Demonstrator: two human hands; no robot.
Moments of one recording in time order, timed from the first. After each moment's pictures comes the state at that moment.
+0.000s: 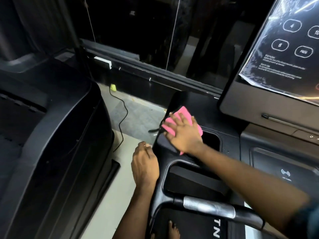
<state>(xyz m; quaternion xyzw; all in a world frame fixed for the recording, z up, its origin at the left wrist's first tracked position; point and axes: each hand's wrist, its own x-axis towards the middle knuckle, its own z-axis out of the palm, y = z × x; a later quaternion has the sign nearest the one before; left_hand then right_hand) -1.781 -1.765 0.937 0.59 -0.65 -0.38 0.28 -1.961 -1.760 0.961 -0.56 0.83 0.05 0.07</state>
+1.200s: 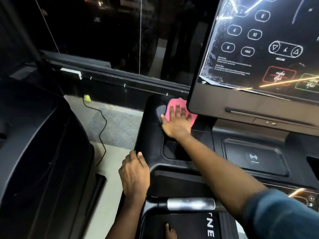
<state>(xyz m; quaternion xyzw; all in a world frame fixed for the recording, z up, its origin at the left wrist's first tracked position) -1.800 -1.754 0.927 0.52 -0.79 -0.25 0.17 -2.006 -1.763 0.983 -0.31 0.95 0.00 0.10</state>
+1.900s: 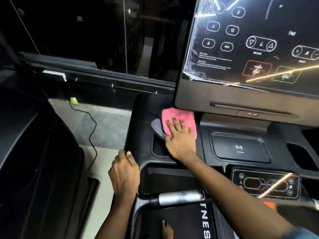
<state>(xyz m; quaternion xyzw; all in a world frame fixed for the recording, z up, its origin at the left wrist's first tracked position) -1.799 -1.755 0.921 0.51 -0.79 -0.27 0.21 -1.976 -1.670 0.973 -0.35 0.93 -0.07 0.05</state>
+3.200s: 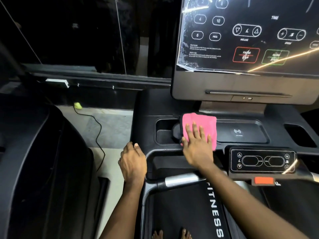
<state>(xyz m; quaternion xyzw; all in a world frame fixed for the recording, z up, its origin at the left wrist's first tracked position) -1.796 -1.751 0.927 0.49 -0.80 -0.27 0.21 -1.933 -1.596 0.975 -0.25 0.96 -0.06 0.09</state>
